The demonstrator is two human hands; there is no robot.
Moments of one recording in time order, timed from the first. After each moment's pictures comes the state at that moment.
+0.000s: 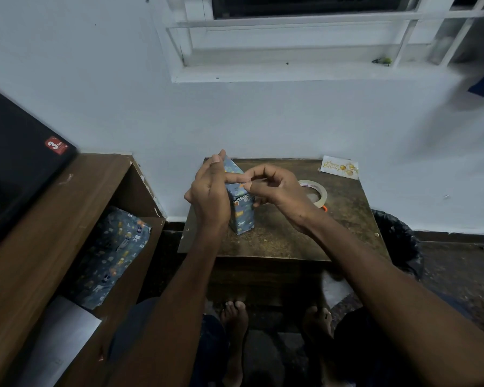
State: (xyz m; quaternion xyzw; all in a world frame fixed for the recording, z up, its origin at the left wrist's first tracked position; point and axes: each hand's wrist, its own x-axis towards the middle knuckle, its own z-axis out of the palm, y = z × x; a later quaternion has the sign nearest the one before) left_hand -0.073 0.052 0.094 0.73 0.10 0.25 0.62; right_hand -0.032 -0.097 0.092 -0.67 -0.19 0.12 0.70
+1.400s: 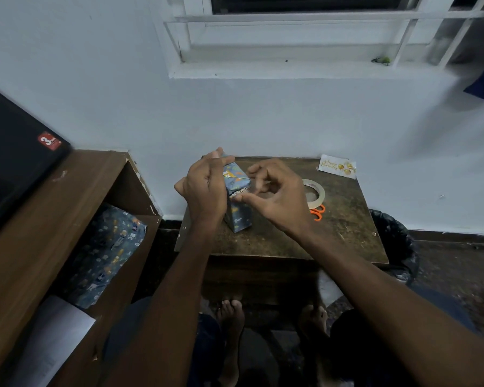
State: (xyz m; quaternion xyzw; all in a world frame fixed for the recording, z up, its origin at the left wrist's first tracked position) left_hand -0.049 0.070 0.077 0.78 0.10 0.31 0.53; right_hand -0.040 -0.090 0.075 -0.75 -0.25 -0.15 0.59
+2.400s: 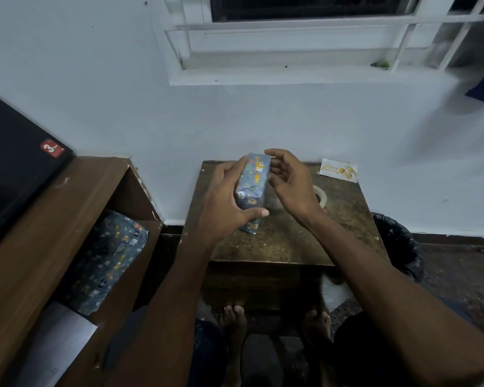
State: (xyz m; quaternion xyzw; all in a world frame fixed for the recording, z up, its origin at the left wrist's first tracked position) left_hand -0.062 0.075 0.074 0.89 -0.10 0.16 0.41; right_hand -0.001 -0.103 0.077 -0.76 -0.15 -0.07 0.63
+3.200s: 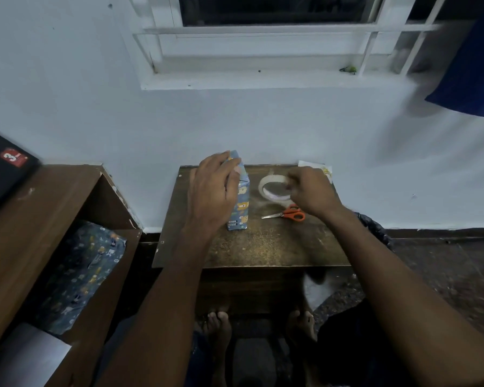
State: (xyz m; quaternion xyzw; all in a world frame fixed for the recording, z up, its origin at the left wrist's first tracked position) left_hand -0.039 0.042 0.097 0.92 -0.08 0.26 0.29; right_hand 0.012 -0.188 0.089 -0.96 -0.09 -0.05 0.25
